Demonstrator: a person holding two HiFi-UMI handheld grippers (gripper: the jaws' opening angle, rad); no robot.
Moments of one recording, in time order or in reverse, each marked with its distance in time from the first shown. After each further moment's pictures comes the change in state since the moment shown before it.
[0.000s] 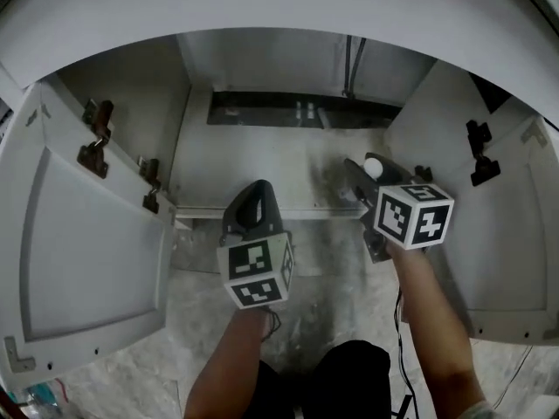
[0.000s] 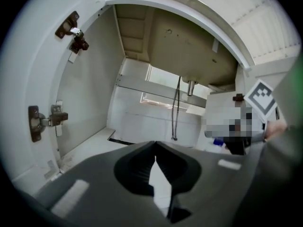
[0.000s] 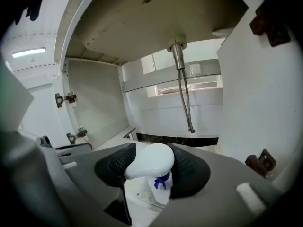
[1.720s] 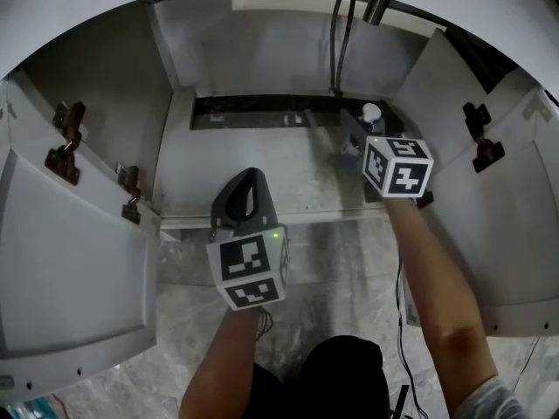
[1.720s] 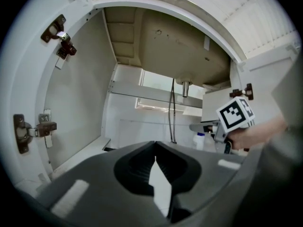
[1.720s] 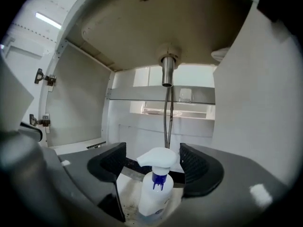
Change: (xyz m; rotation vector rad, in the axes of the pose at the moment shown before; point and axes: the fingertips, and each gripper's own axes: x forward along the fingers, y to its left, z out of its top) left arm 0.018 -0.010 0.010 0.101 -0.078 -0.030; right arm 0.053 -0.078 0.055 -0.208 -0.283 -0.221
